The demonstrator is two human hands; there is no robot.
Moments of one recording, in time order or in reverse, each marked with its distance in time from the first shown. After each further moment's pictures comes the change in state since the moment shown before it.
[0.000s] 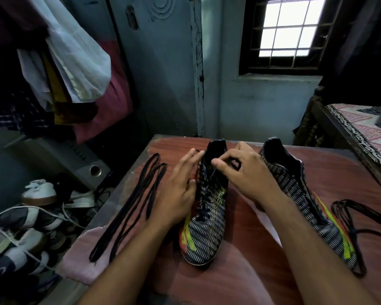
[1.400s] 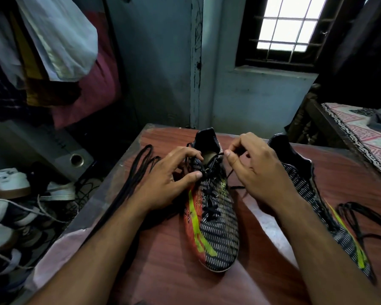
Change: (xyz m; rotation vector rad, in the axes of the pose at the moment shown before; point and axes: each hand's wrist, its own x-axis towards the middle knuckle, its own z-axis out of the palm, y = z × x) left_hand 0.024 -0.034 -0.023 -0.131 -0.155 0.141; right_hand -0.001 -0.005 -0.004 -0.158 0.074 -0.164
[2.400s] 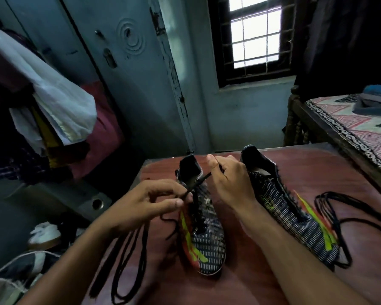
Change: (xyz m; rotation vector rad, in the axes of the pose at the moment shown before) left_hand 0.002 0.093 -0.047 -0.156 -0.367 -0.136; right_hand 0.000 -0.008 0.008 0.280 0.315 0.189
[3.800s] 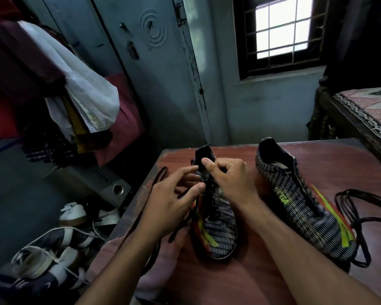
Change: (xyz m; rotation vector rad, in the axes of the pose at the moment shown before) left_hand -0.013 0.009 0.056 0.290 0.522 -0.075; right_hand -0.015 -0.002 0.019 0.244 -0.157 0.055
